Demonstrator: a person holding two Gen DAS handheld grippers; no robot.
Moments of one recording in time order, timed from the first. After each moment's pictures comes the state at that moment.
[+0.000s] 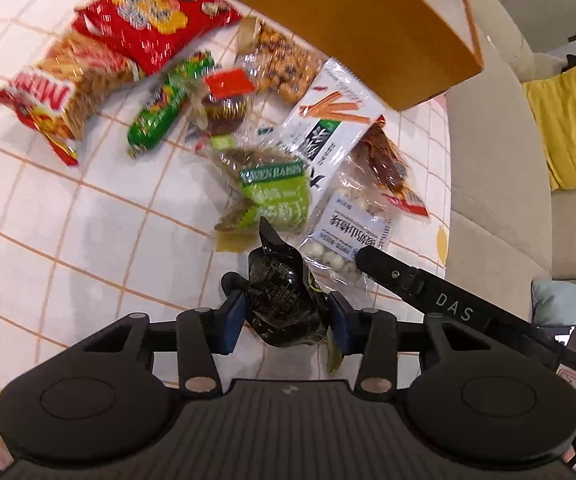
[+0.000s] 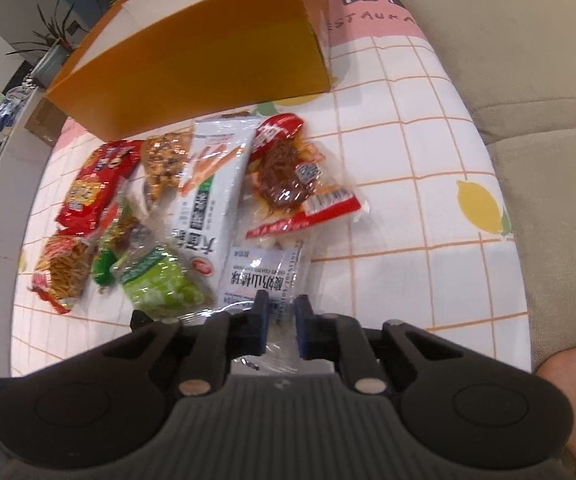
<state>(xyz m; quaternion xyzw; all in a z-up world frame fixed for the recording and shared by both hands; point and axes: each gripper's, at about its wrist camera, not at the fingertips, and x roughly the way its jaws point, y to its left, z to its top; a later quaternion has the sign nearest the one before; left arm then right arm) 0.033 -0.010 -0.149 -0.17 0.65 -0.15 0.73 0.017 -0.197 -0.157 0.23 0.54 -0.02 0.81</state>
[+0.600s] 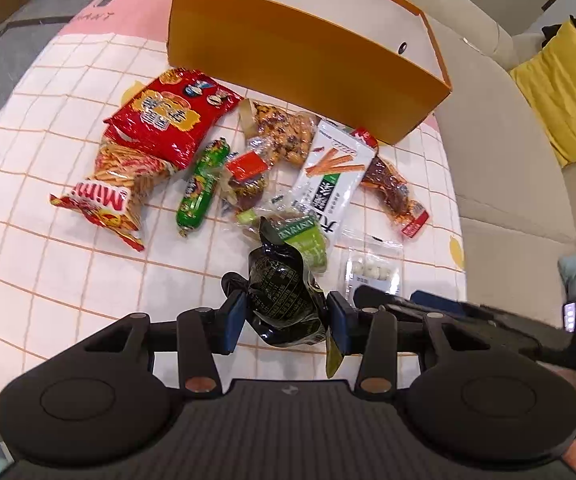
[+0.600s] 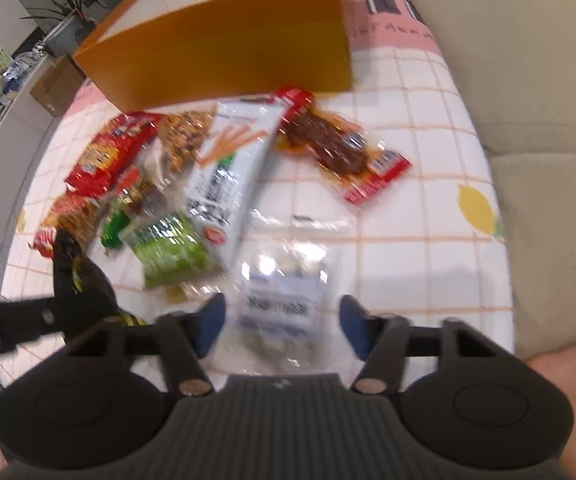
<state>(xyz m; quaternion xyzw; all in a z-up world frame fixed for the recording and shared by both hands) 0.027 -0.008 -0.105 -0.06 0.59 -0.15 0.79 0.012 -0.175 -0.151 0.16 0.55 -0.02 0.82</state>
